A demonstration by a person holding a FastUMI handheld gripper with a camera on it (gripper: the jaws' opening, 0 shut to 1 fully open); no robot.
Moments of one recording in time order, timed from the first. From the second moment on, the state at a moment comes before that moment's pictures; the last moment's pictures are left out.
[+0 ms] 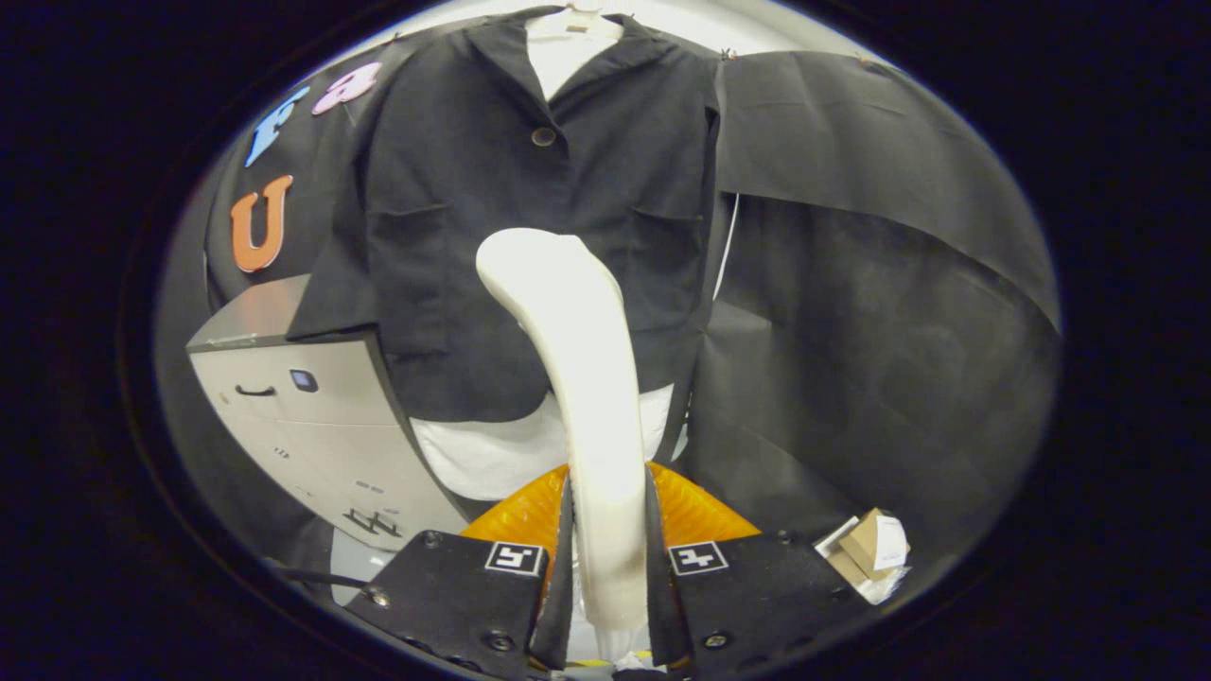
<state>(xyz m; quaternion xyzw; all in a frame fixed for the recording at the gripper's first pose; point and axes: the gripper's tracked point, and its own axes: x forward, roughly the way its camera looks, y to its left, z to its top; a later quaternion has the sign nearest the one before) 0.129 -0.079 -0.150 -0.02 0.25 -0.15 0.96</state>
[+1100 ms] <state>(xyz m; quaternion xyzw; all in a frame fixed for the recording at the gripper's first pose) -0.031 0.069 -0.136 -0.03 0.21 0.02 0.98</state>
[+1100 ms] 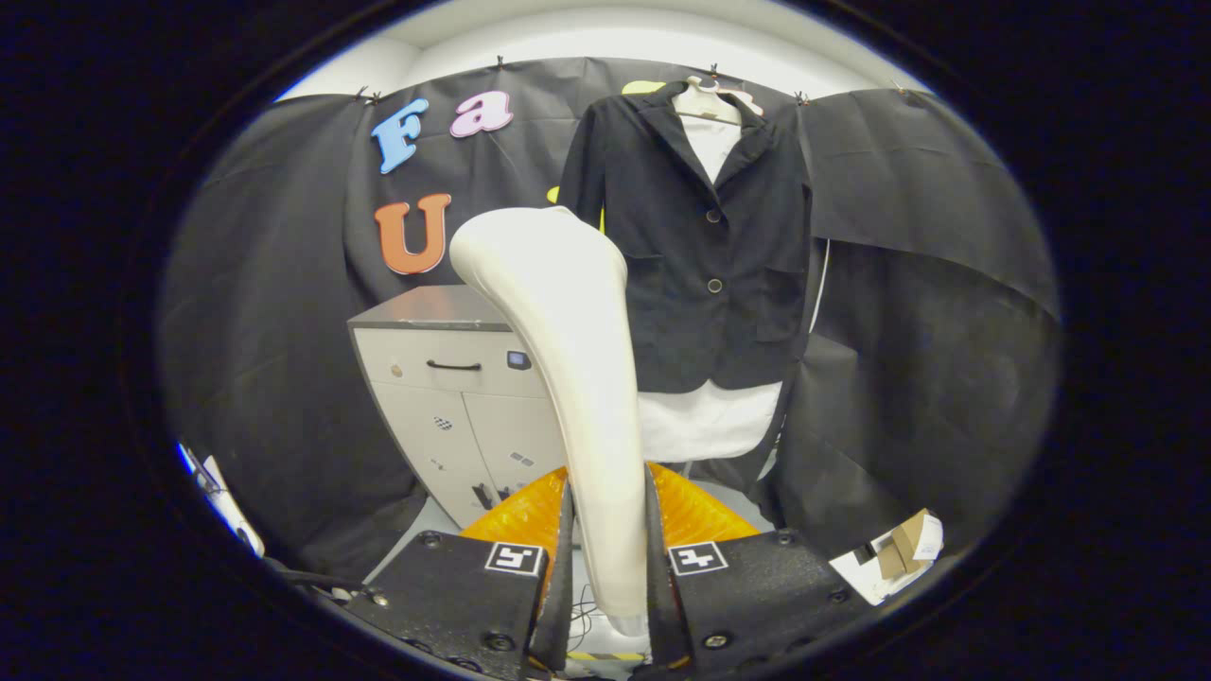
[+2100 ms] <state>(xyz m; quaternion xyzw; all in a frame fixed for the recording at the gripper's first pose) -0.037 0.078 -0.139 -0.03 0.21 0.04 0.98</state>
